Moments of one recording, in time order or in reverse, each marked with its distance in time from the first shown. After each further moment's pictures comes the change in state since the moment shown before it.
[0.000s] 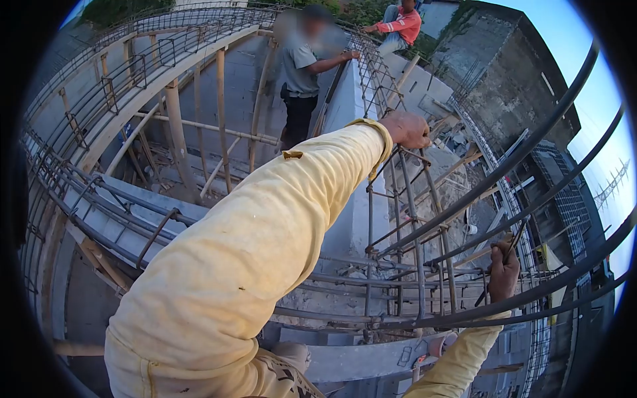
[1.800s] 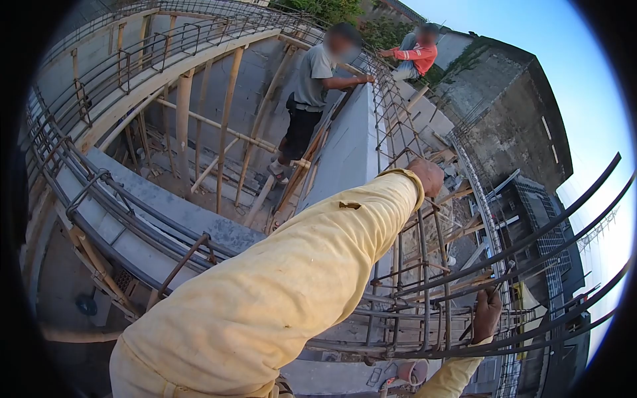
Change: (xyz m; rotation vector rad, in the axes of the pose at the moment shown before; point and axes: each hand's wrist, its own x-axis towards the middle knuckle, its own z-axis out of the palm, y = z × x) left_hand 0.022 0.004 0.020 -0.050 0.001 -0.013; right_hand -0.003 -0.008 0.001 -0.067 -0.019 0.006
